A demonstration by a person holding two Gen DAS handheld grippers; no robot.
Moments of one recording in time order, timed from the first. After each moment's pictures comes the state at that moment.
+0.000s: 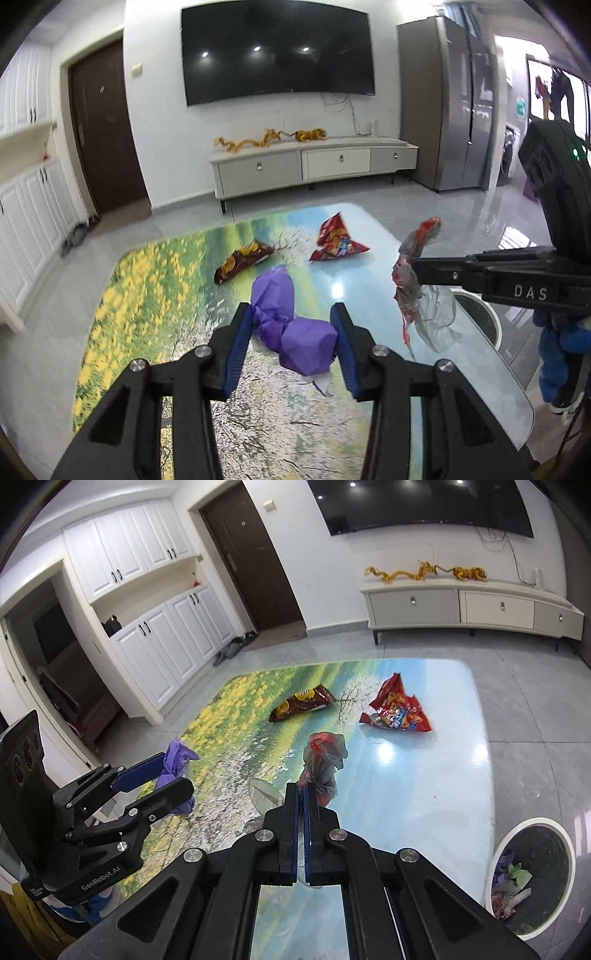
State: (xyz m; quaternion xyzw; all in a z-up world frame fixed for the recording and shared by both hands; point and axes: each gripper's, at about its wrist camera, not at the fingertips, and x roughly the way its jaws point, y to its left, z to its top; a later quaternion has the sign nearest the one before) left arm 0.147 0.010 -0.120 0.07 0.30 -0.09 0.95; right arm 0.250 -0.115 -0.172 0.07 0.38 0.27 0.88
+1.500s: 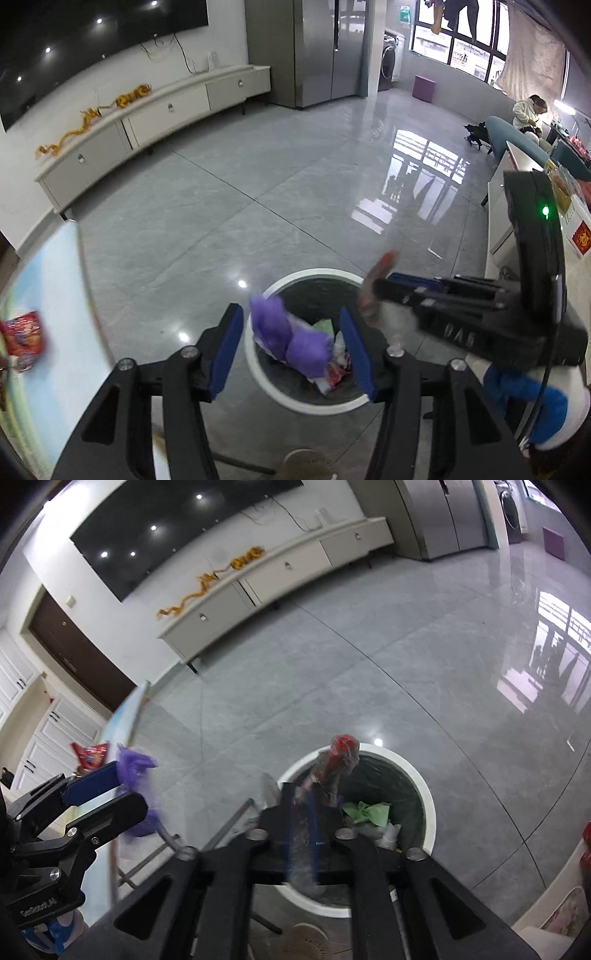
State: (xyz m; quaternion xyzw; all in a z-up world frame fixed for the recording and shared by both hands) left arm 0.271 -0.357 -0.216 0.16 0.42 -0.32 0.83; right arm 0.264 -0.461 -0.312 0.25 0.42 -0.03 0.87
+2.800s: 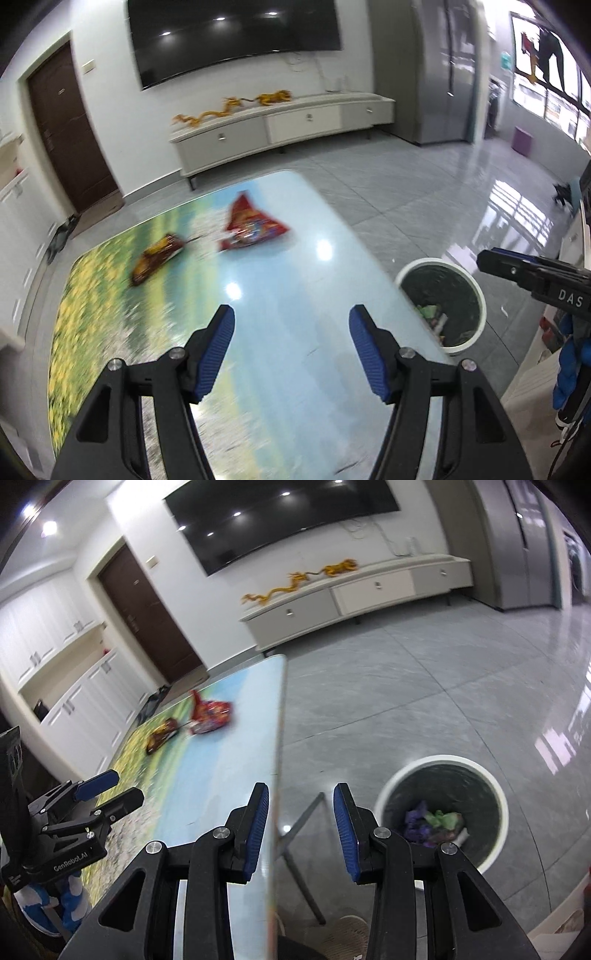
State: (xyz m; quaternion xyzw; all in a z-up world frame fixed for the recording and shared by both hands) left arm 0.184 -0.101 -0.145 0.10 0.38 -0.11 0.91; right arm 0.216 -0.288 -0.205 0.16 0.38 0.10 0.91
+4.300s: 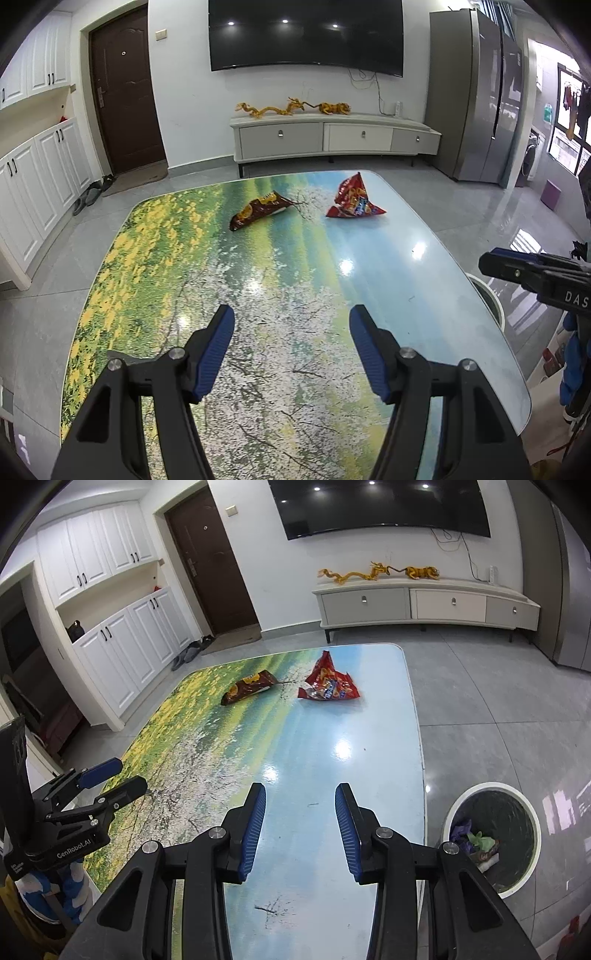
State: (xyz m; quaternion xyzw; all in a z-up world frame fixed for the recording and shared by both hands) left arm 0.132 0.024 -0.152 0.03 0.36 -0.05 0.93; right arm 0.204 -0.155 -0.180 0.06 0.39 0.18 0.90
